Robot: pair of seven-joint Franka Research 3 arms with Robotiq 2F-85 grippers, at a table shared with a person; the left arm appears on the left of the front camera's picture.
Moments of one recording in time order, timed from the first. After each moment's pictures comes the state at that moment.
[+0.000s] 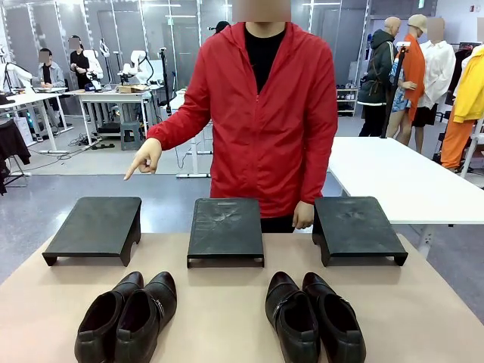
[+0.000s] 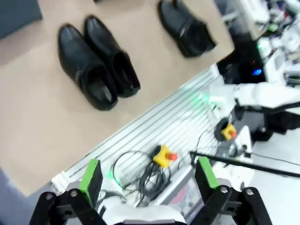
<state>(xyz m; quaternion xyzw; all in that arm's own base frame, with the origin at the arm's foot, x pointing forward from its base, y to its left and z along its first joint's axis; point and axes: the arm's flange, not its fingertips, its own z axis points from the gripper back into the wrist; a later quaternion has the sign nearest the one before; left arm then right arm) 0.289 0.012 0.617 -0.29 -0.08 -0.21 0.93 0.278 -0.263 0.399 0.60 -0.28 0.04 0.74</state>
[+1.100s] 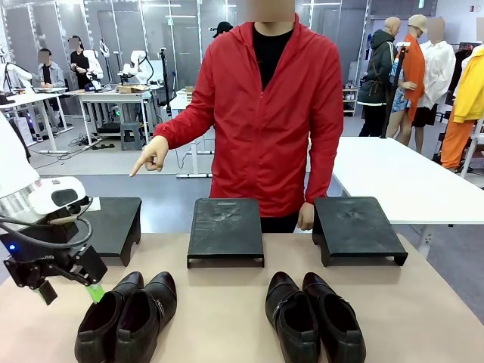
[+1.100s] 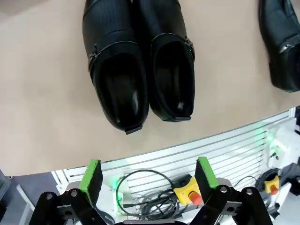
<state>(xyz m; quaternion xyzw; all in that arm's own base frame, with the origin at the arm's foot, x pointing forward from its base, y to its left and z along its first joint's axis) 0.299 -0.142 0.469 -0.09 -0.04 -0.08 0.99 0.278 -0.263 0.399 0.60 -0.28 0.04 0.74</state>
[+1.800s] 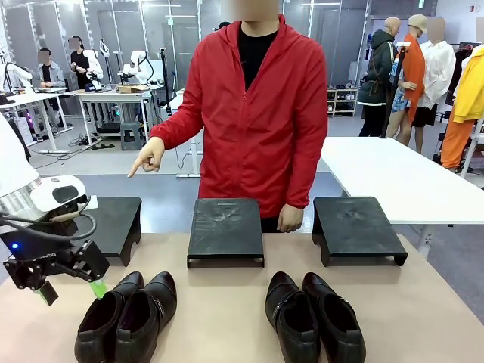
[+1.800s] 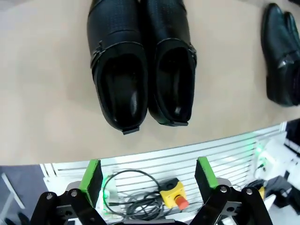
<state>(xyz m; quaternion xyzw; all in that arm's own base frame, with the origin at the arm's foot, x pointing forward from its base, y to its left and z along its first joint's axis) 0.303 -0.140 0.467 -0.10 -0.03 -0.02 0.99 0.278 -0.263 0.399 0.60 -0.28 0.04 0.74</state>
